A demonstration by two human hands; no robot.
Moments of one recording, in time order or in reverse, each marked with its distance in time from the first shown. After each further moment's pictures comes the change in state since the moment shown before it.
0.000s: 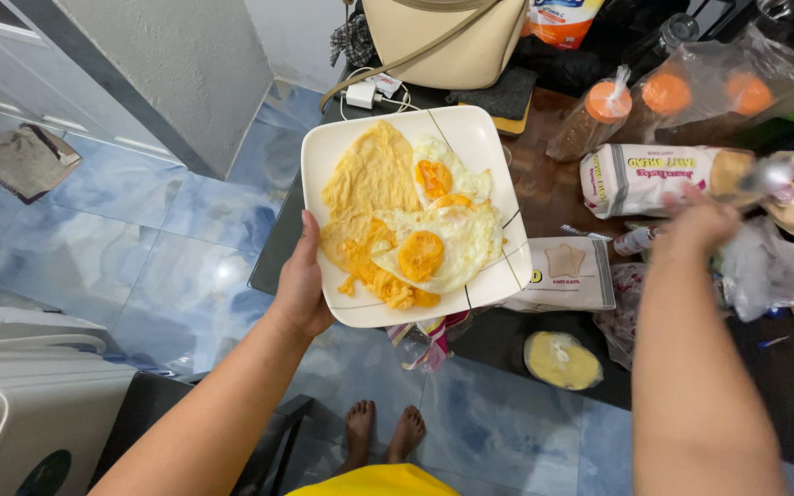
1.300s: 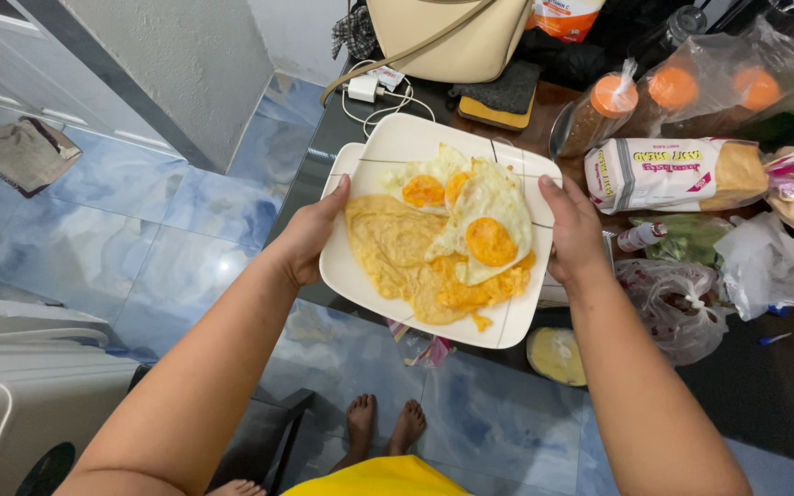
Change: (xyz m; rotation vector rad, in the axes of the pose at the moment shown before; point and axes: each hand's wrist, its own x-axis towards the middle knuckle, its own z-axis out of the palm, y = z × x) left_hand 0.050 0.034 -0.001 0.290 0.017 -0.260; right_hand -0.228 -0.081 0.092 0.092 -0.842 0.393
